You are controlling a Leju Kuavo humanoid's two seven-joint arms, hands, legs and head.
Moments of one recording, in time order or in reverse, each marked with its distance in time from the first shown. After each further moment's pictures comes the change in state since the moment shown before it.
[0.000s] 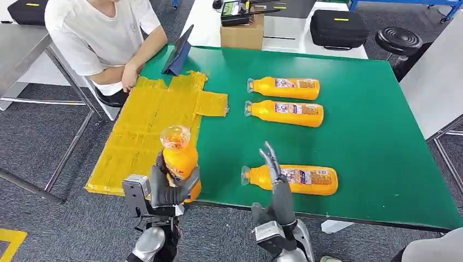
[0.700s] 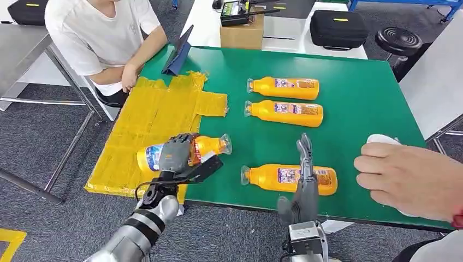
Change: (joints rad) left arm -0.373 0.010 0.094 0.521 -1.198 -0.113 0.573; right arm 0.066 0.053 -0.134 -0.141 -0.086 0.096 -0.021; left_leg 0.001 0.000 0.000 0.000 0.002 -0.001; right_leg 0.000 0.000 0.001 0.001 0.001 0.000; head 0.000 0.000
